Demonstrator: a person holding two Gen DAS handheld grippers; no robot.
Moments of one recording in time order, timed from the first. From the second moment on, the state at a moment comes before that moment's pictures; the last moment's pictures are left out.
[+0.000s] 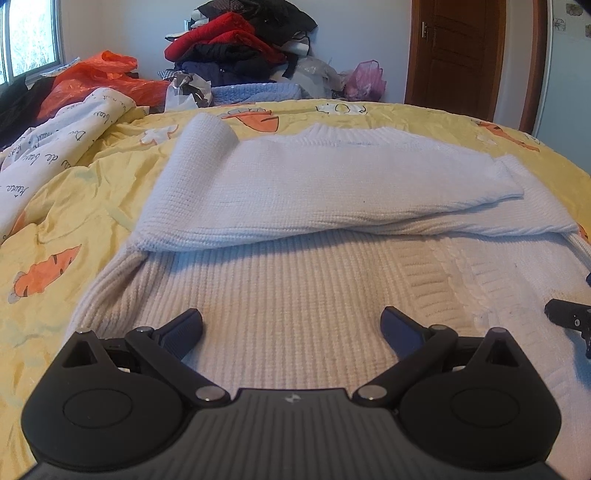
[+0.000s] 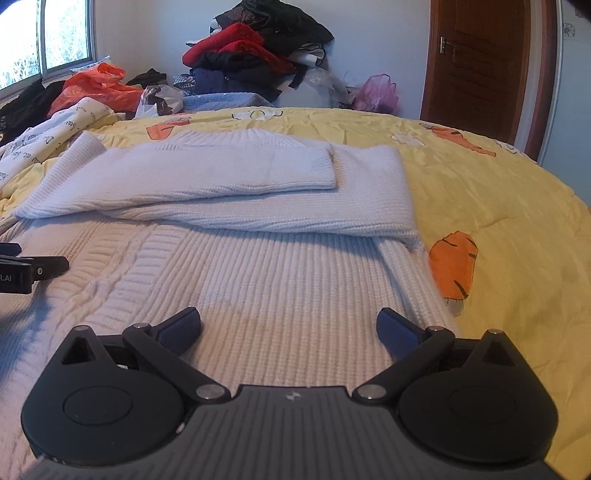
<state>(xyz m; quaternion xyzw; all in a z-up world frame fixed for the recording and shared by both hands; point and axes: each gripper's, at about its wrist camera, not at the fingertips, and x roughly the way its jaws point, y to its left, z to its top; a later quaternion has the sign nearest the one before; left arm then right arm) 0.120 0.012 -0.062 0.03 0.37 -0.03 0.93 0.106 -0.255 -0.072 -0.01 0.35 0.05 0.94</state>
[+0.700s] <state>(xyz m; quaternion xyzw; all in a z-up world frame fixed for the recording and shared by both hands) 0.068 0.019 -0.065 0.01 0.36 -0.02 0.93 0.060 -0.258 -0.071 -0.01 0.34 0.05 0.94</state>
